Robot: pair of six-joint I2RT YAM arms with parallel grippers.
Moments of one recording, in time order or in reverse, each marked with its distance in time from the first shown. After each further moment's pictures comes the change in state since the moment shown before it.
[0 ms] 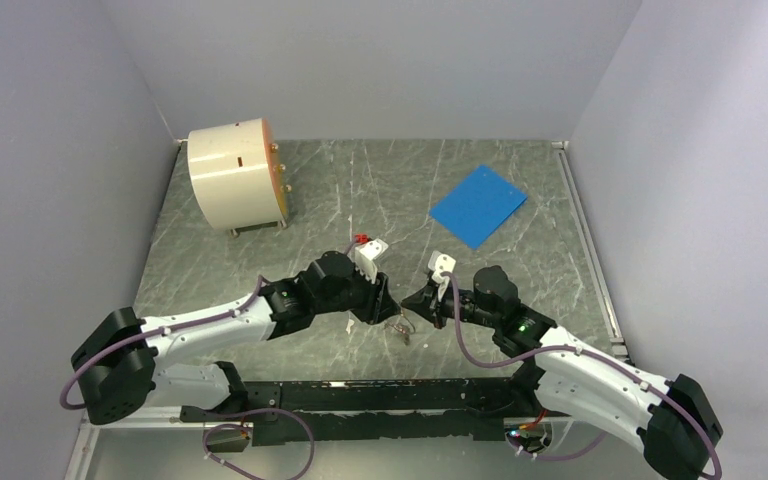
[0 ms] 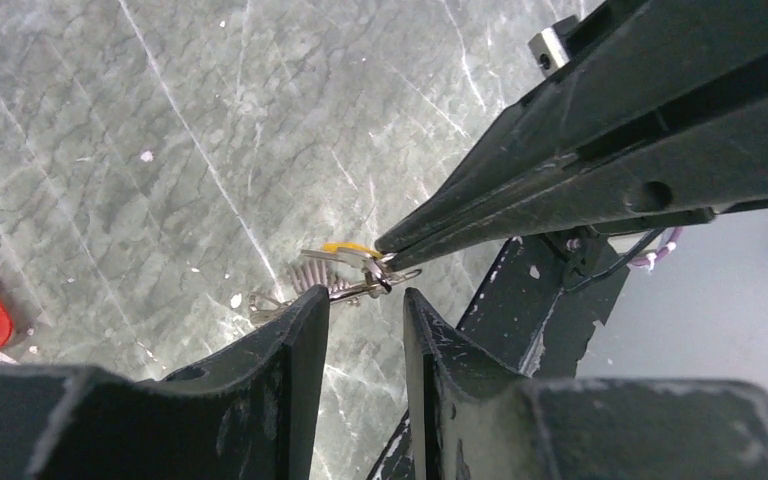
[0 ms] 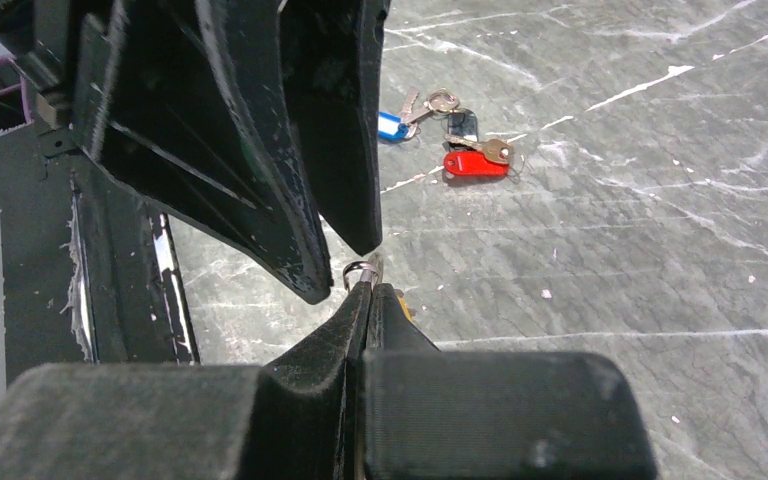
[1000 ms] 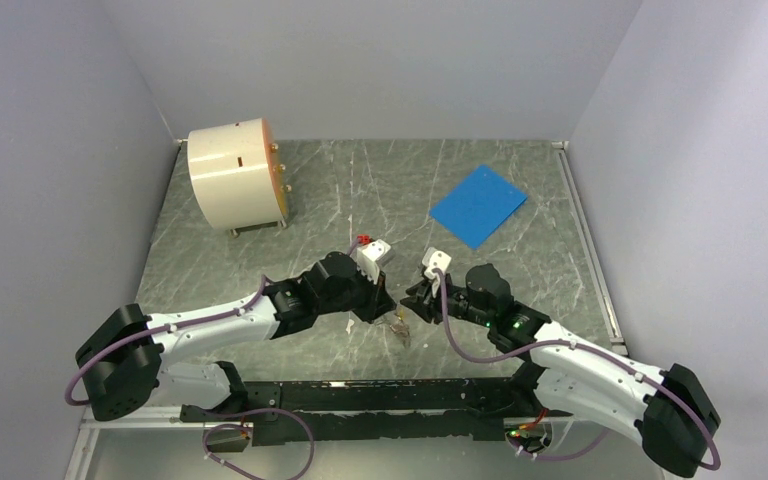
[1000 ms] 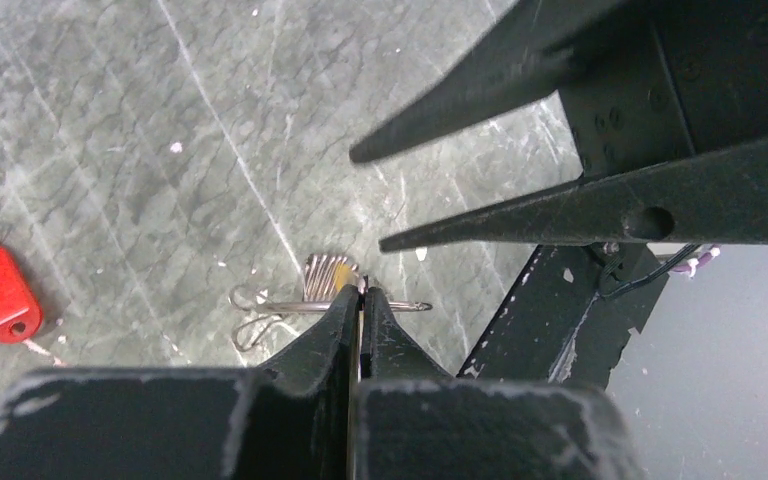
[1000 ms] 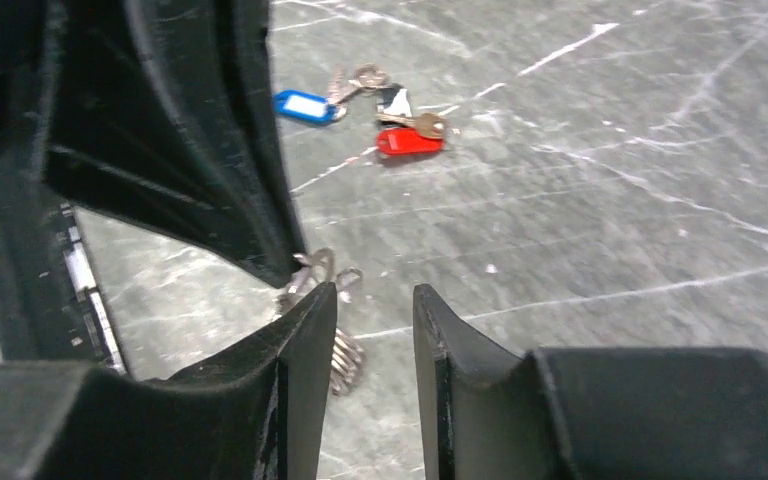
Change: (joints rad) left arm -0.006 0.036 0.003 0.000 -0.044 0.026; right arm 0.024 0.062 0.027 -0.013 0.141 -0.019
